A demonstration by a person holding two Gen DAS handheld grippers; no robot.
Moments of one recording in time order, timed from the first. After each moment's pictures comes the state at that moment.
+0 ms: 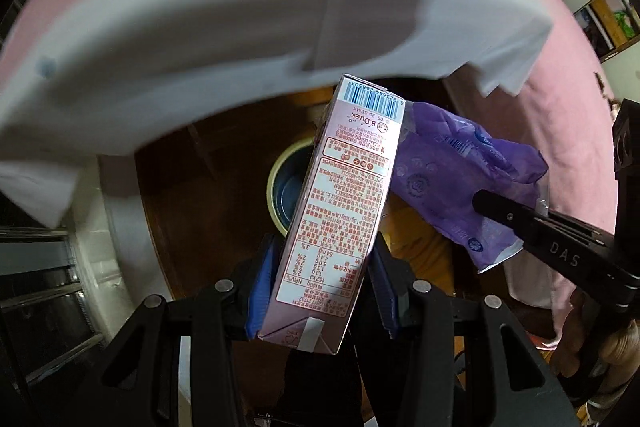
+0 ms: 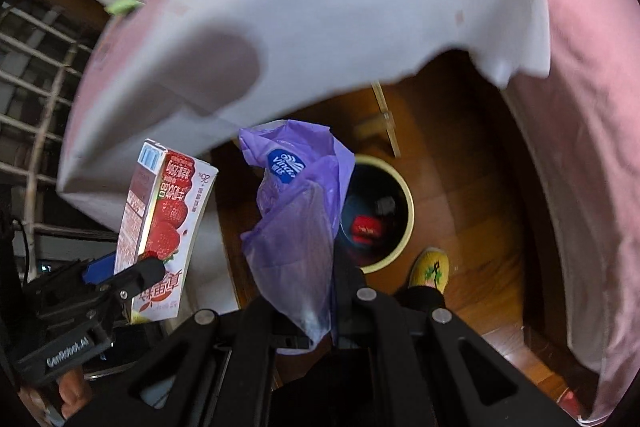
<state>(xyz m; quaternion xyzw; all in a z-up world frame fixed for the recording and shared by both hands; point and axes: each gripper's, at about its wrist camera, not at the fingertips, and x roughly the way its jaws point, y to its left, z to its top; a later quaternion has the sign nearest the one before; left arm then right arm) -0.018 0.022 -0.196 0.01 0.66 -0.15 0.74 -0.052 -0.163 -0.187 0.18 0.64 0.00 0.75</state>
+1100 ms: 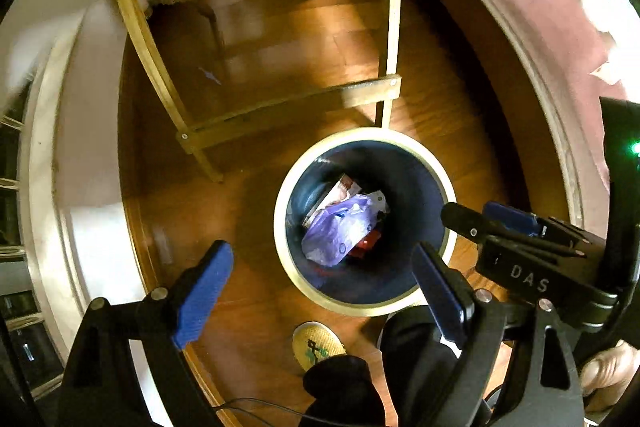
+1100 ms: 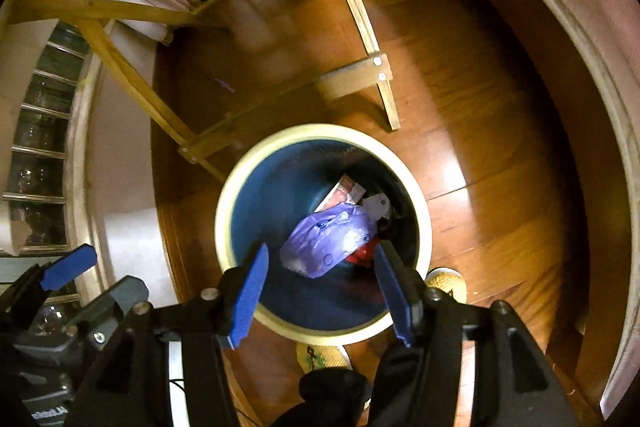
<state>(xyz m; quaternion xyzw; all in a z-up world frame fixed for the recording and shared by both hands) 0.032 -0.004 -0.384 0.03 0.66 -0.10 0.75 -0.002 -0.170 -0.394 0.17 0.66 0.01 0.73</state>
